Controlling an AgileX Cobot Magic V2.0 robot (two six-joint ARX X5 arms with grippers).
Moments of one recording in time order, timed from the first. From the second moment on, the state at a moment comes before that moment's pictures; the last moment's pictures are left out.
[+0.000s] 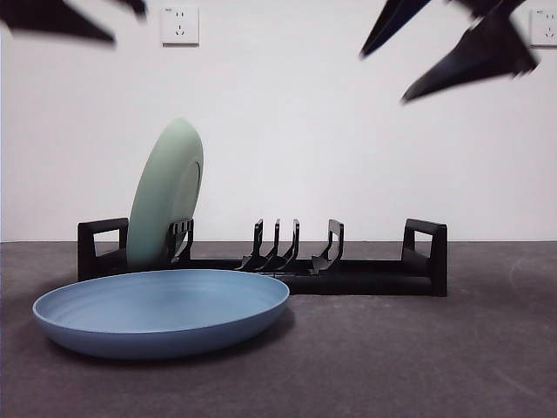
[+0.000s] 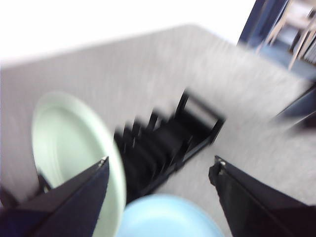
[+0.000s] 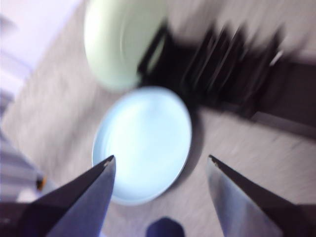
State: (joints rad) left arm -0.18 1.06 1.02 -0.36 0.57 0.08; right arm 0.41 1.23 1.02 -0.50 -0.47 0.22
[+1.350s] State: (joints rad) left arm -0.39 0.70 1.07 -0.72 0.19 0.25; right arm 0.58 1.86 1.03 -0.20 -0.47 0.31
